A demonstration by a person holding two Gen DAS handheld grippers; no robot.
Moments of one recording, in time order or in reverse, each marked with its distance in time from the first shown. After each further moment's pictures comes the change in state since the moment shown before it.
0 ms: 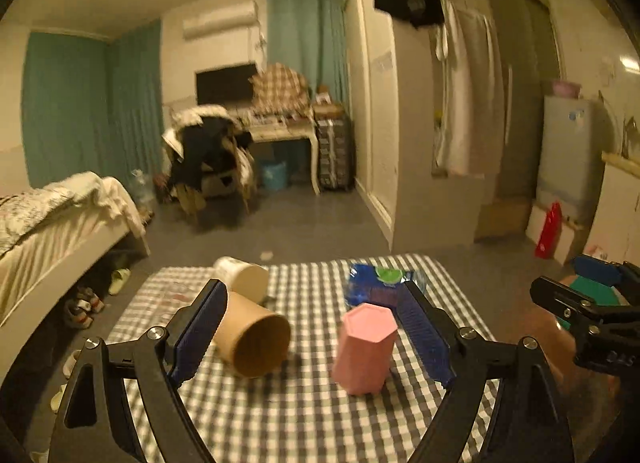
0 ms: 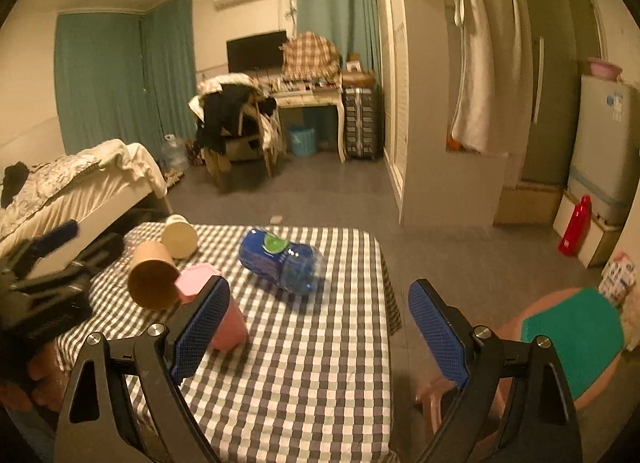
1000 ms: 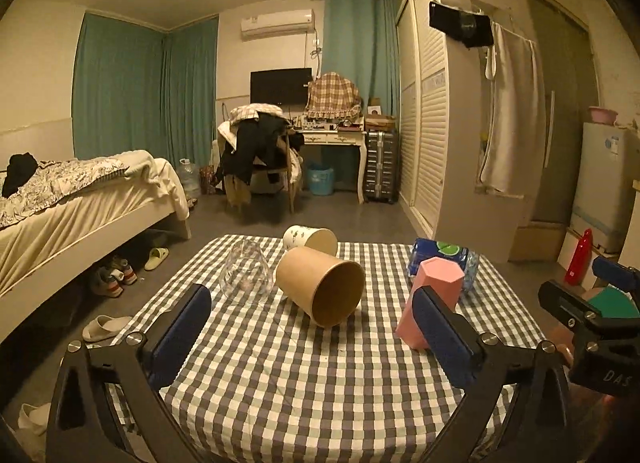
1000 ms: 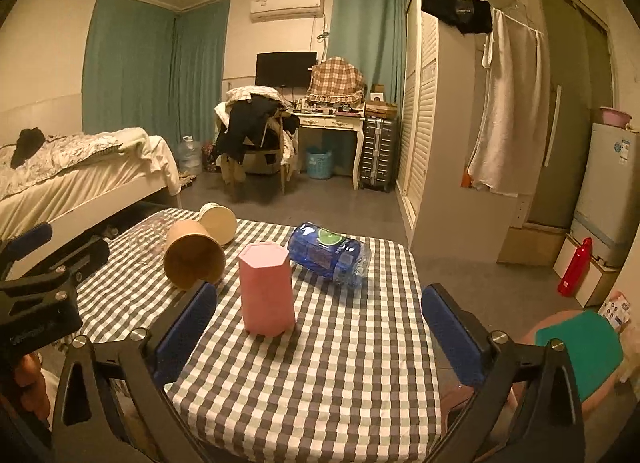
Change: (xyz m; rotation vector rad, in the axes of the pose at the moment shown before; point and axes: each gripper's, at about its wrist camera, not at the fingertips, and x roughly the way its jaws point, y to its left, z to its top) left arm -0.027 0.049 -0.072 -0.097 -0.026 0.147; right arm -0.006 0.073 -0.047 -0.109 -0.086 0.011
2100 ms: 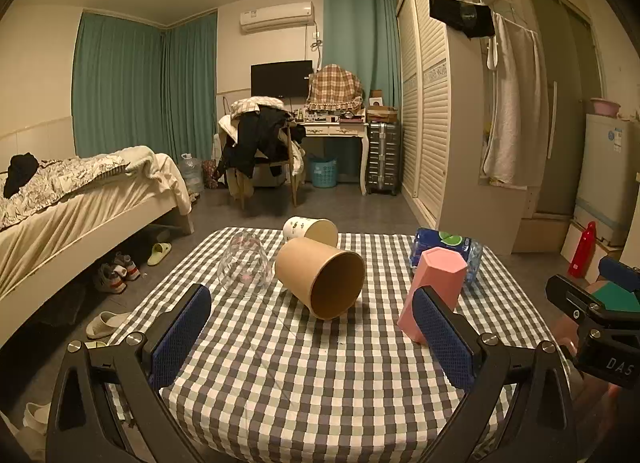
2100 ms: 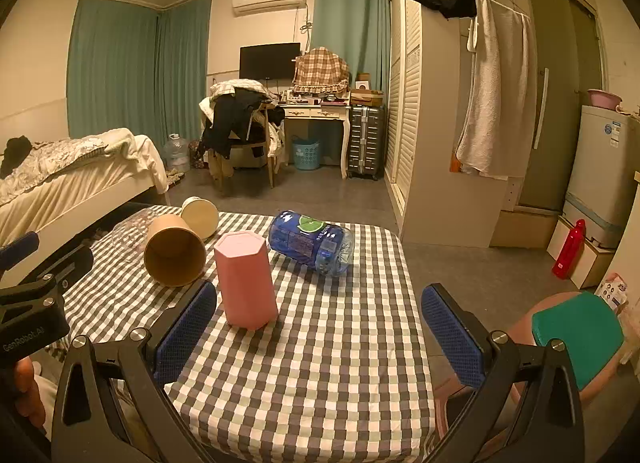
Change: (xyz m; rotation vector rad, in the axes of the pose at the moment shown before) left arm 0.006 0.000 -0.006 0.011 0.023 0.007; right arm 0.008 -0.017 -0.010 0.038 0.029 -0.037
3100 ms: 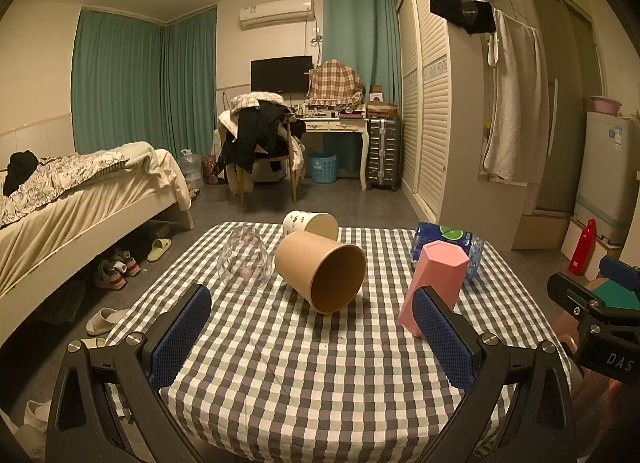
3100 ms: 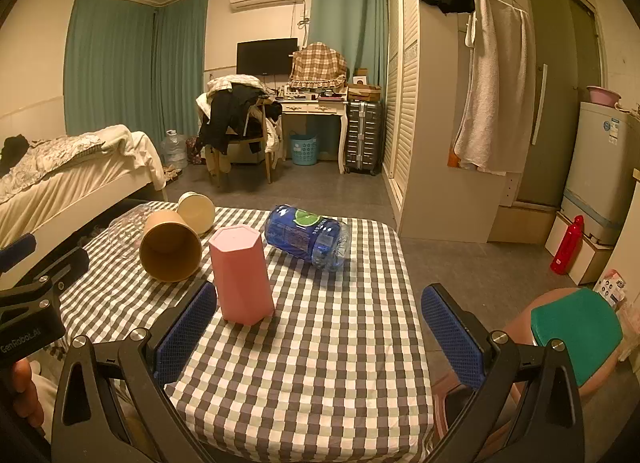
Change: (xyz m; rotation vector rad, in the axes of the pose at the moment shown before) left arm 0.000 0.003 -0.004 -0.004 0.012 0.000; right arm 0.003 -0.001 -0.002 0.000 0.018 -0.008
